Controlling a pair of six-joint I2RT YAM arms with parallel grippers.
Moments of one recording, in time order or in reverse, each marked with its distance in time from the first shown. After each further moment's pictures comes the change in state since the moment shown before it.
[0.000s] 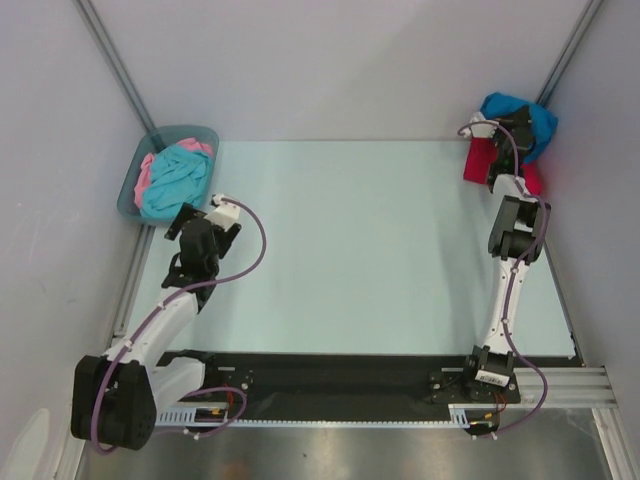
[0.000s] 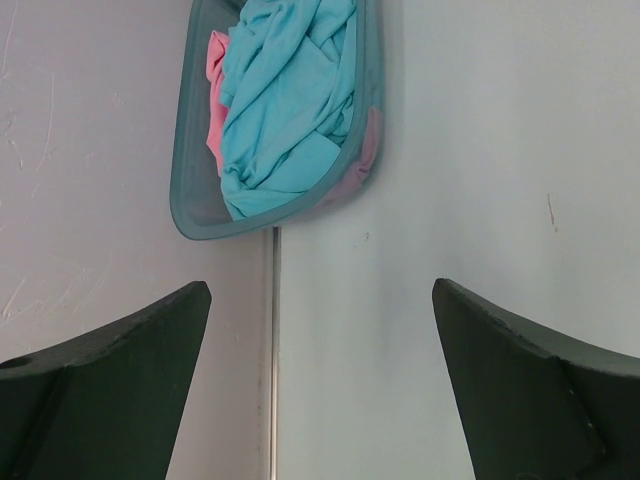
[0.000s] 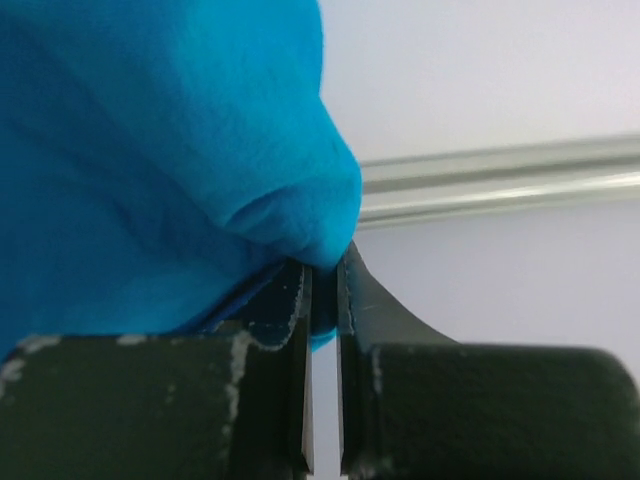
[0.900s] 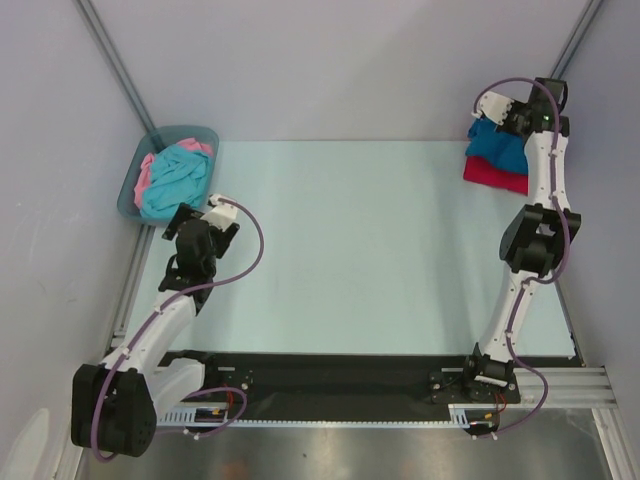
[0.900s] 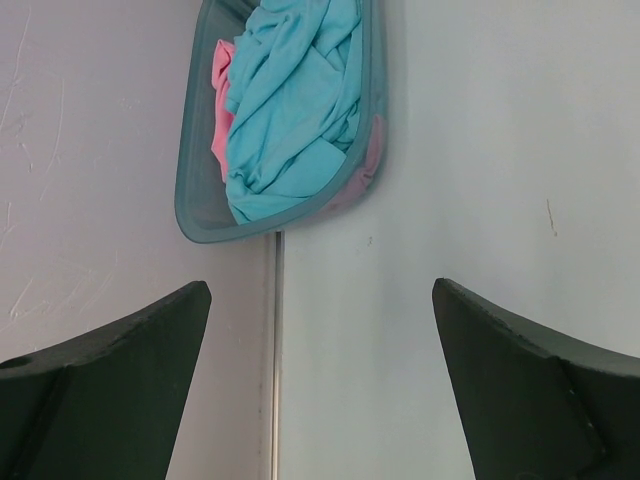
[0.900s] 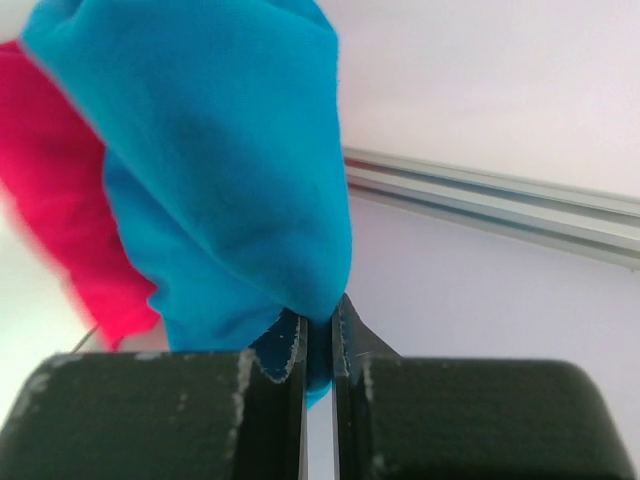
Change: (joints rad) left arm 0.013 -0.038 0.000 -0.016 0.026 -0.001; right arm 0.016 -0.432 0.089 -1.366 -0.050 0.230
